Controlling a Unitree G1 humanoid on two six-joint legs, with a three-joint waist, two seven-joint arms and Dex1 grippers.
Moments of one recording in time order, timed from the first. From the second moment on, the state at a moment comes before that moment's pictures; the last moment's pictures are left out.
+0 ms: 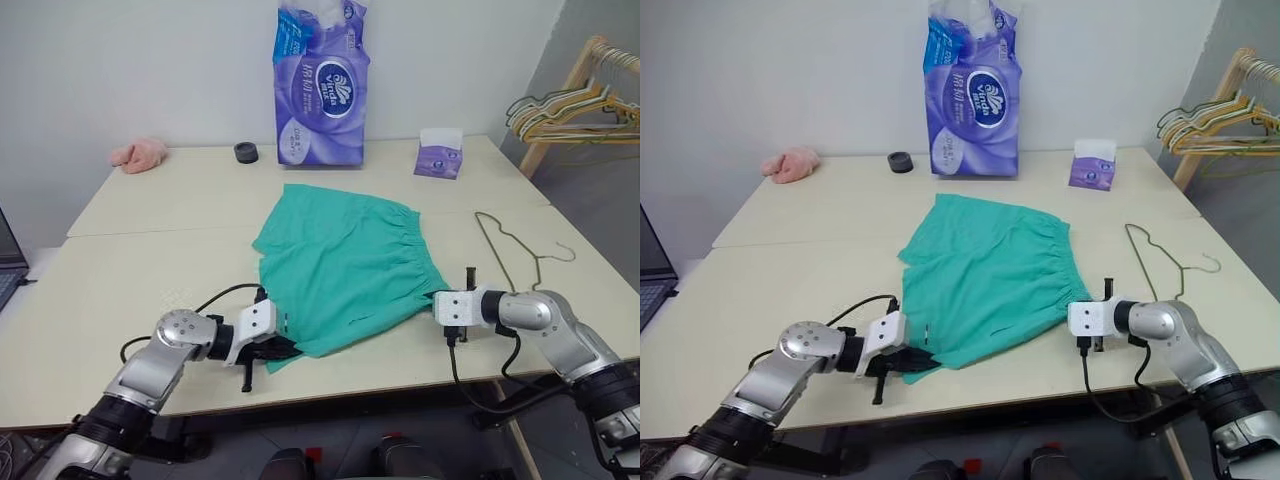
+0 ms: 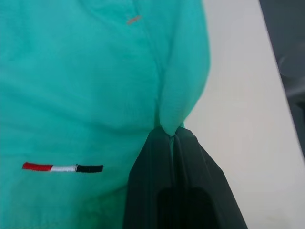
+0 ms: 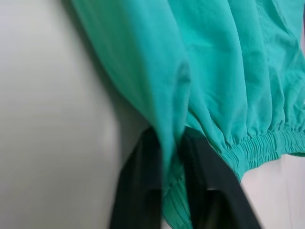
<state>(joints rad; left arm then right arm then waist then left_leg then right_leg) -0.21 0.76 -0.26 0.06 -0.19 0.15 -1.25 -0.34 -0.75 0.30 0.16 -0.31 -0.25 0.82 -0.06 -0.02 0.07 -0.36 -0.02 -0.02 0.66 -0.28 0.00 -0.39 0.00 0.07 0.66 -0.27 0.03</state>
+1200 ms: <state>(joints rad) 0.05 1.00 -0.27 -0.34 -0.40 0.49 -1.44 -0.01 -1.06 0.22 -0.50 0.07 0.22 1.24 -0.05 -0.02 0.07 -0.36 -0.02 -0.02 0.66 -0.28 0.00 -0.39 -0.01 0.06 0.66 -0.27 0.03</state>
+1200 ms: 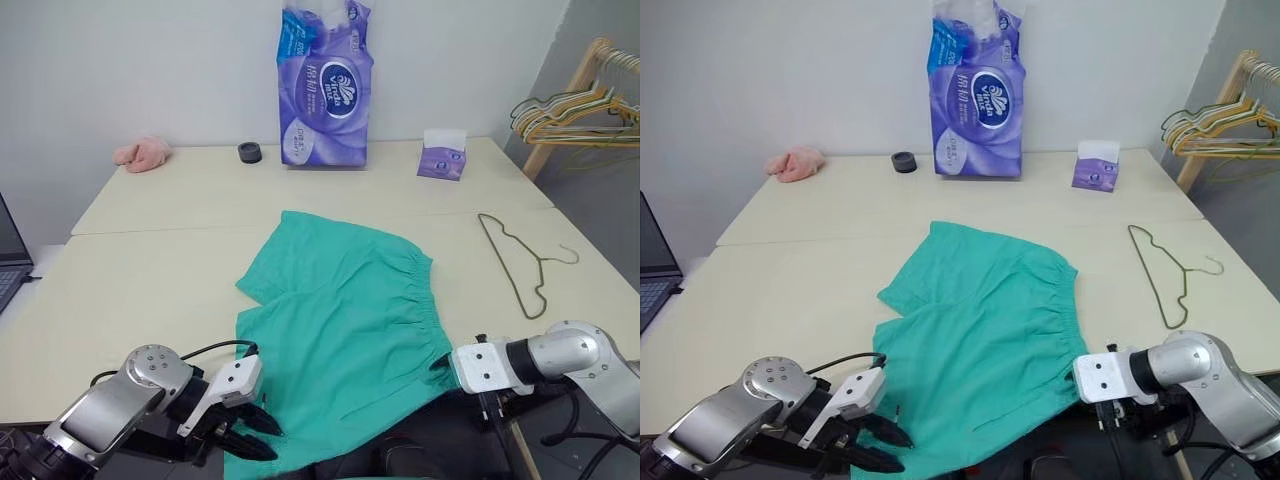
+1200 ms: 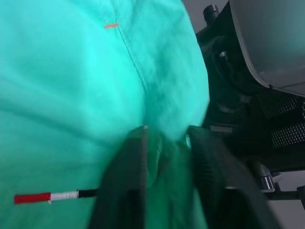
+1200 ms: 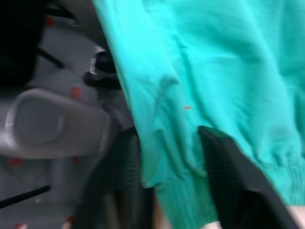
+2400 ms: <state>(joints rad) -0.48 0.54 -0.32 -0.22 -0.36 0.45 -1.13 -0.32 -0.71 -0.23 0.24 0.21 0.86 0.45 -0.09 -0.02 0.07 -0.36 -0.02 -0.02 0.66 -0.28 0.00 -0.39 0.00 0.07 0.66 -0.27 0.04</state>
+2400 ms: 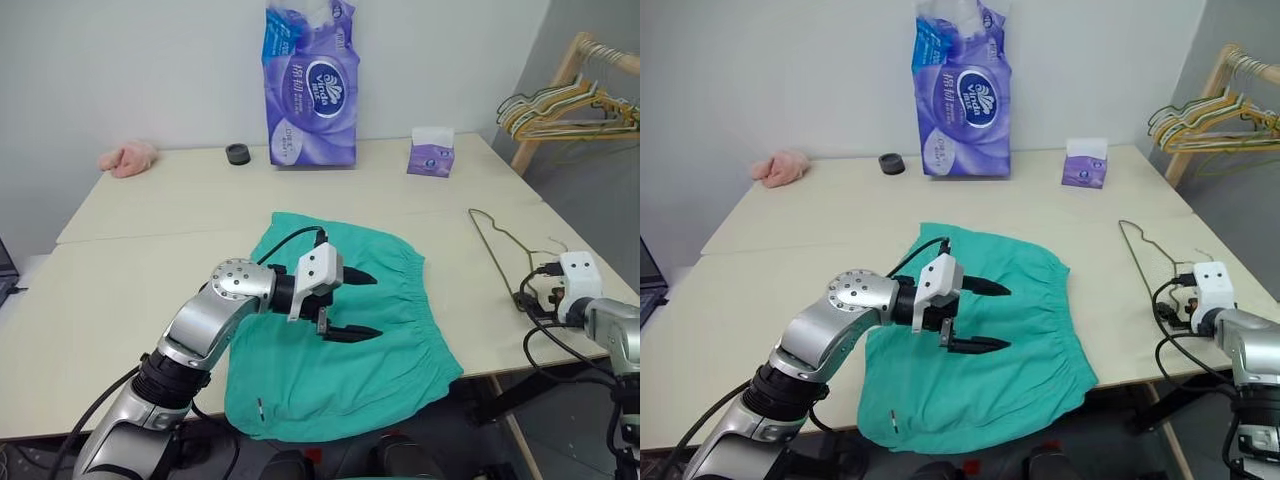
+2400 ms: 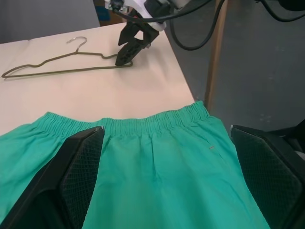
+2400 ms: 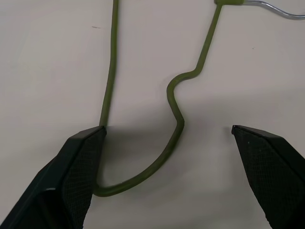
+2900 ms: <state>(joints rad) -0.48 0.54 -0.33 -0.22 -0.33 0.42 -1.12 -0.40 -0.72 -0.20 0.40 0.21 0.90 0.49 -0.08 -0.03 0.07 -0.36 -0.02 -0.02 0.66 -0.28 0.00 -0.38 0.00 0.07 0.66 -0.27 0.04</state>
